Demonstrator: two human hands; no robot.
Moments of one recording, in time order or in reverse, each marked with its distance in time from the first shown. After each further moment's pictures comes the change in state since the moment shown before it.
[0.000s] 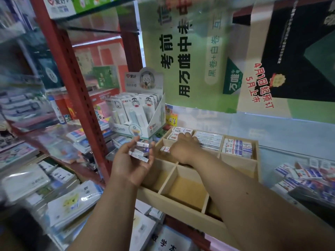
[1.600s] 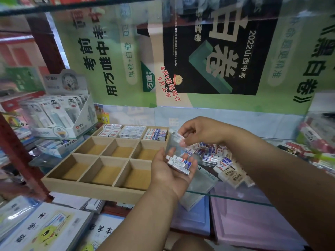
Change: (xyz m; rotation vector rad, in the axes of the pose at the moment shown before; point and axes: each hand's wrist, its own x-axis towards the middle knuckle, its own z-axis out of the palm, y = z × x) left_hand -0.115 -0.239 0.129 -0.054 0.042 -0.515; right_hand -0.225 0.193 -0.097 0.684 0.030 -0.039
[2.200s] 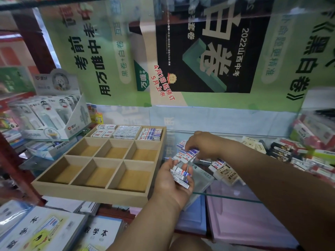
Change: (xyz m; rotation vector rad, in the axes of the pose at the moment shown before) left_hand 0.010 -0.022 -0.017 0.139 0.095 -0.148; right_hand 0.018 0.084 0.008 -0.864 -0.074 0.019
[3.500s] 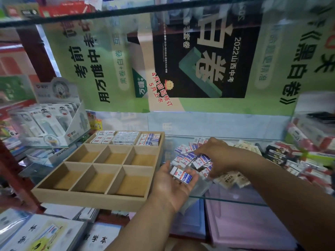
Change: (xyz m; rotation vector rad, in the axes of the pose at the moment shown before) left_hand -0.004 0.004 0.004 -0.040 -0.082 0.053; right_hand -0.059 -0.008 -0.011 0.061 -0.055 0.226
